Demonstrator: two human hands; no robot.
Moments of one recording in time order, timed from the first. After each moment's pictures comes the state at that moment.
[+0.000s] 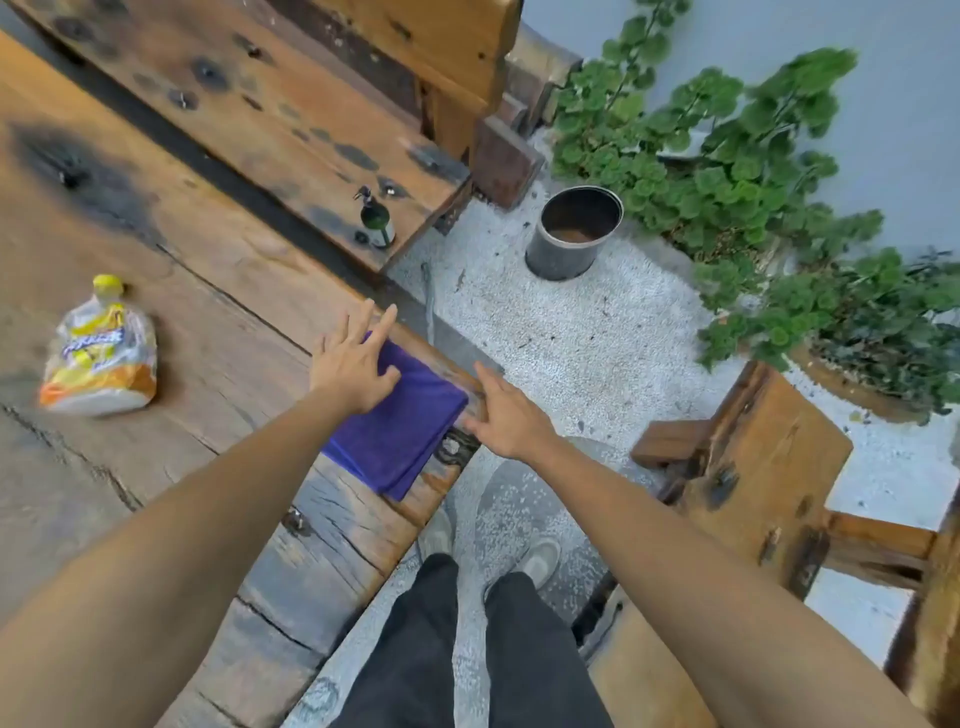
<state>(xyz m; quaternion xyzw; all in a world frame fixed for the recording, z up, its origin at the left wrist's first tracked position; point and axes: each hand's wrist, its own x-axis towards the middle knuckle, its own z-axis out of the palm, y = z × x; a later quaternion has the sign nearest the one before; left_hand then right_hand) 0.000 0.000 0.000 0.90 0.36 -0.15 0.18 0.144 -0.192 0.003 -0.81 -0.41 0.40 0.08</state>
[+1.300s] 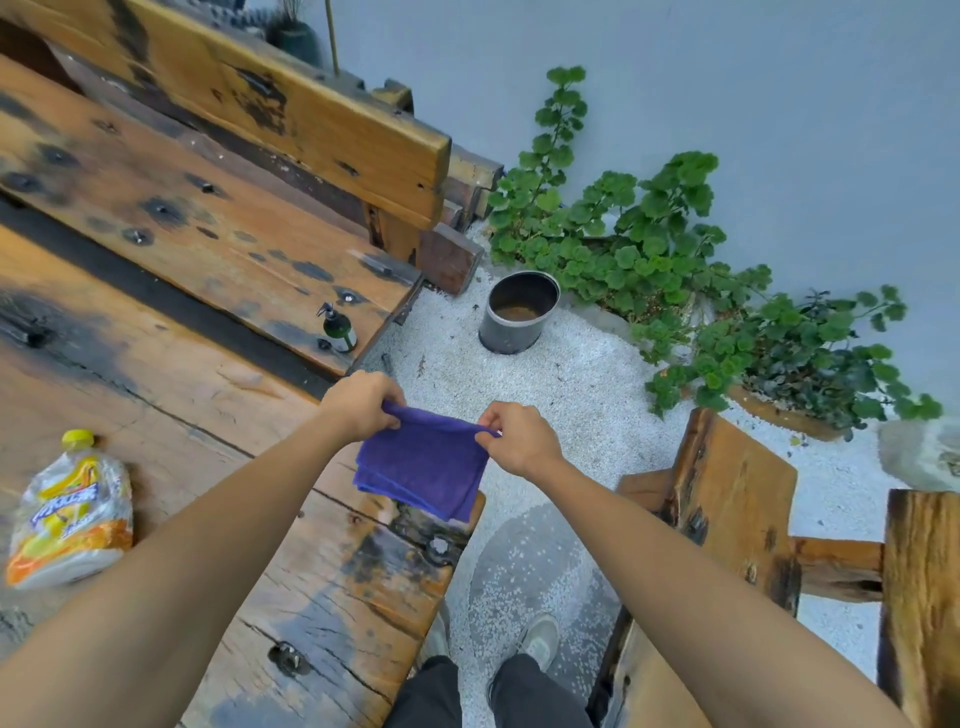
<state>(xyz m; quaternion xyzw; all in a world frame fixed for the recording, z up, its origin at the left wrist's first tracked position) 0.089 0.061 0.072 0.93 0.23 -0.18 0.24 0.205 -0.155 0.074 -0.89 -0.27 0.32 0.17</state>
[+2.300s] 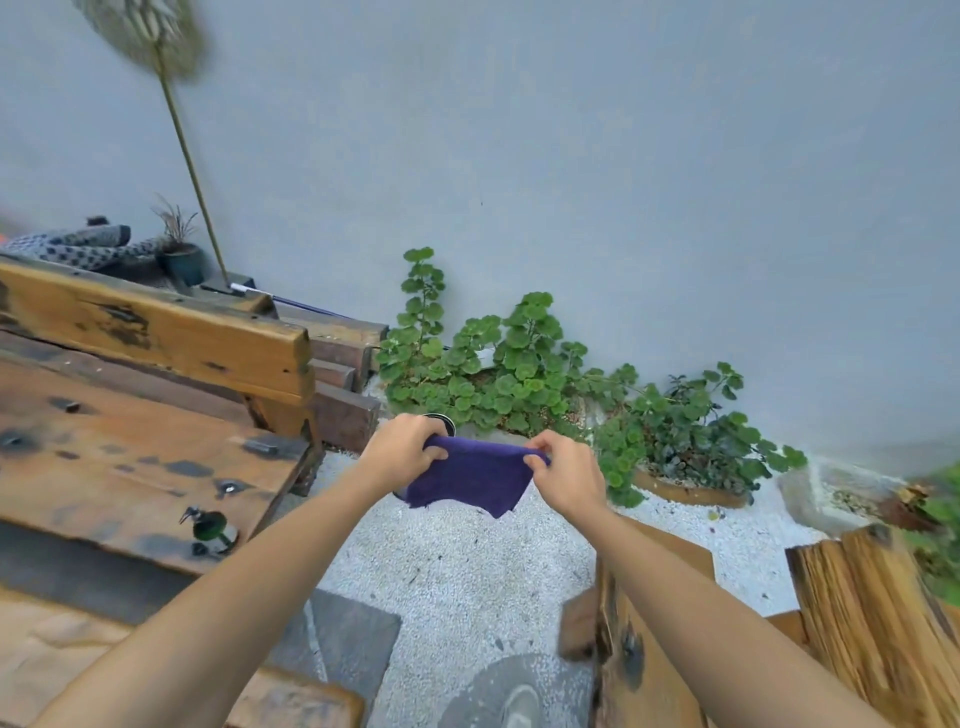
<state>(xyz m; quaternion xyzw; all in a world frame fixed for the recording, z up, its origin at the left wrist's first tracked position) 0.333 -0.069 0.192 0.98 0.05 0.00 0.21 0.409 -0.305 0.173 -0.96 -0.12 0.06 0.26</state>
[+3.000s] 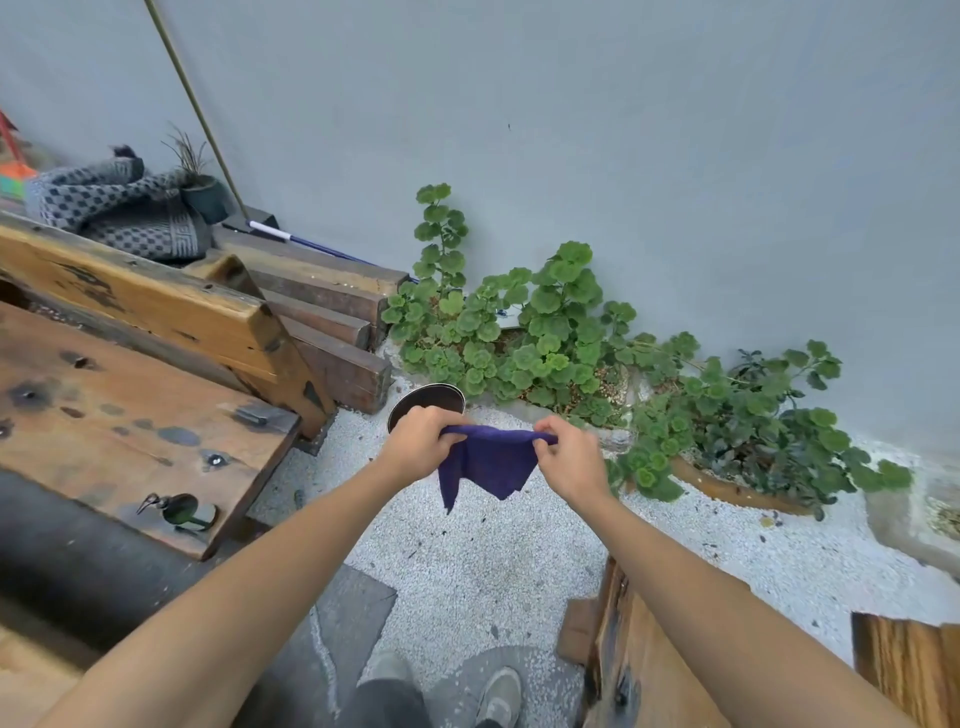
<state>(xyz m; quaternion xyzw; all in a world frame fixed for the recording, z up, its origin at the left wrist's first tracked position) 0.516 -0.107 0.112 0.94 0.14 -0.03 0.32 0.618 -0.316 0.080 -0.92 -0.17 0.16 0.32</state>
